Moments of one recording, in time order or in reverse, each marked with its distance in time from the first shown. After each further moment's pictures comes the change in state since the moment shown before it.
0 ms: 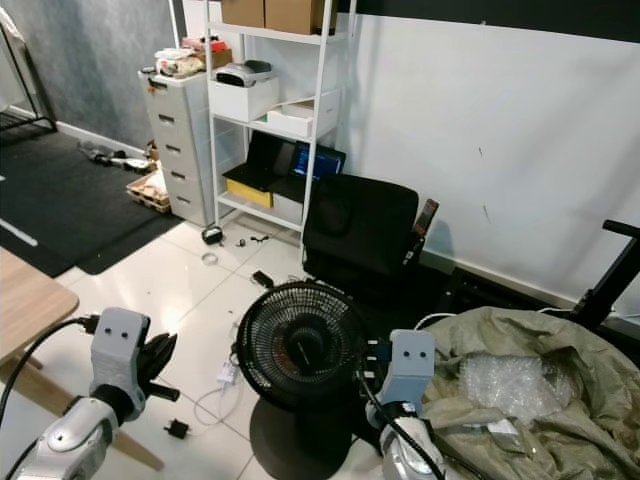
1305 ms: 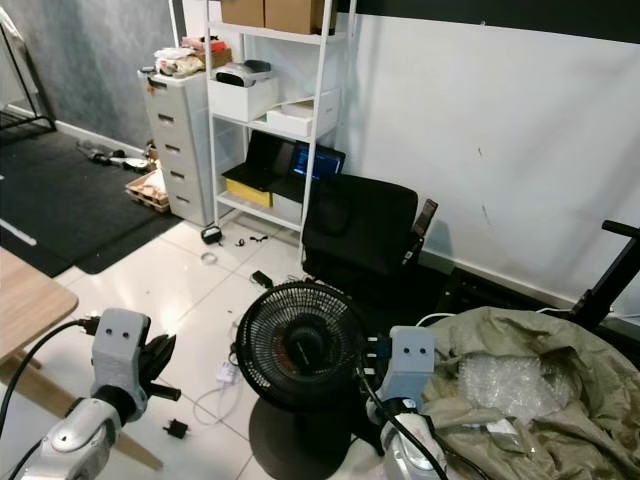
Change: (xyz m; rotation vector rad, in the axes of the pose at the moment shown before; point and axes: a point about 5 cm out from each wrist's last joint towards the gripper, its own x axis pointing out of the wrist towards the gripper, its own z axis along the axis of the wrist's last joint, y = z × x) left arm 0.001 -0.001 -0.001 -0.016 0.012 0.038; right arm 0.003 -0.001 0.004 -0.011 -0.009 0.011
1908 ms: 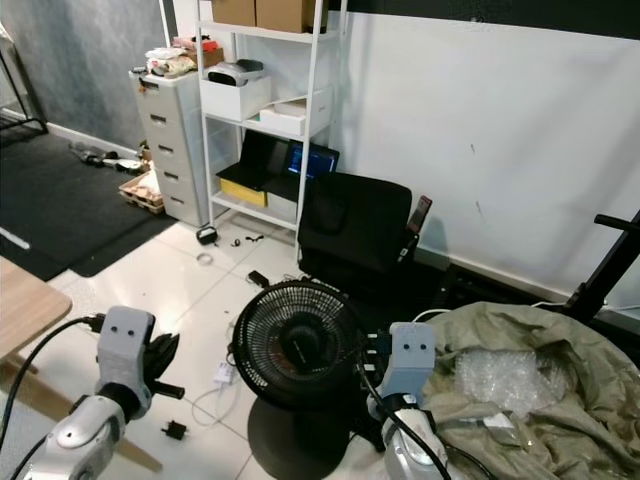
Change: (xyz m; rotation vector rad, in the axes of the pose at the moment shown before) left arm 0.004 -0.007 0.001 0.009 0.015 -0.042; right arm 0.003 0.002 0.004 -0.010 -0.010 0.020
